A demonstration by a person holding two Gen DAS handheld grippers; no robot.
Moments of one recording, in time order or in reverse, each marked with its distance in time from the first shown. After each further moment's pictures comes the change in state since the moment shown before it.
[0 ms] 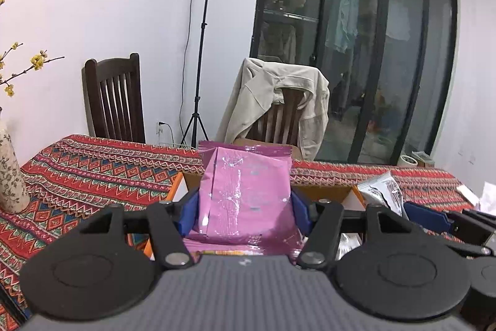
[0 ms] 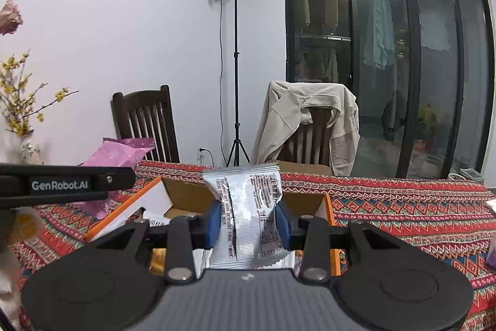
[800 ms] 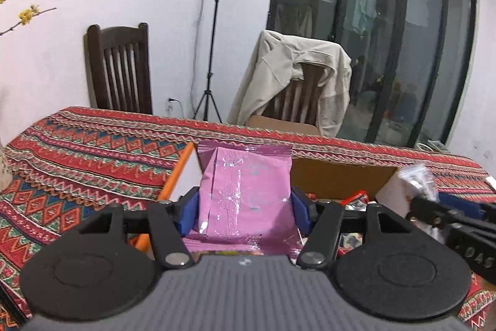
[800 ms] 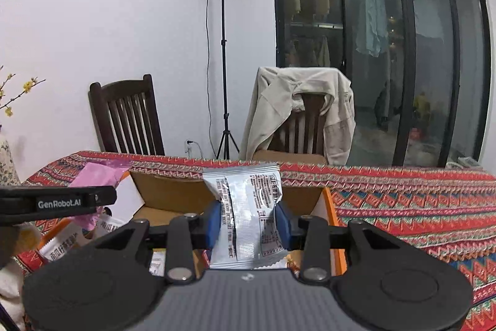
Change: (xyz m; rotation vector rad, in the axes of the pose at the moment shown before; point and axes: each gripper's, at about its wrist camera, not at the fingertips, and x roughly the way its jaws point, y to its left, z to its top) left arm 0.079 0.027 -0.032 -0.018 0.075 0.029; right arm 0.077 -0.021 -0.020 0.037 0.046 -0.013
